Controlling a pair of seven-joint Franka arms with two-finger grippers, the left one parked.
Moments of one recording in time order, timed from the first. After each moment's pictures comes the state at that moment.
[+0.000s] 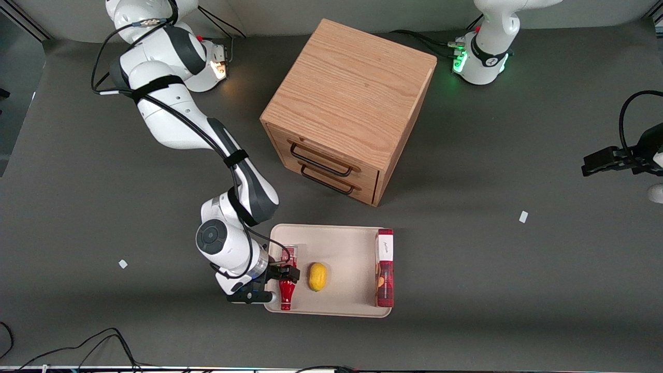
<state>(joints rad) 0.33 1.07 0.11 -1.01 0.04 2.34 0.40</state>
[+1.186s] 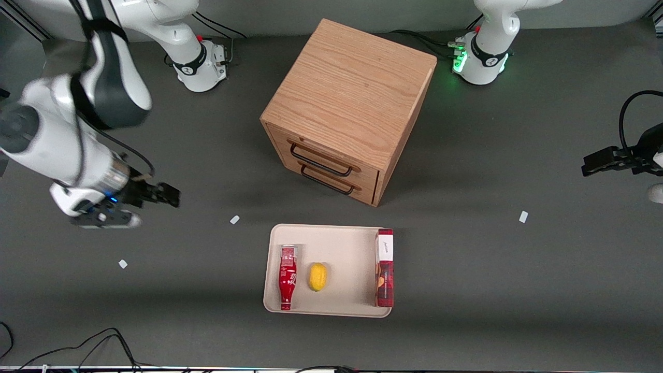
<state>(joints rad) 0.23 0.09 -0.11 -1.79 0.04 1.89 0.13</state>
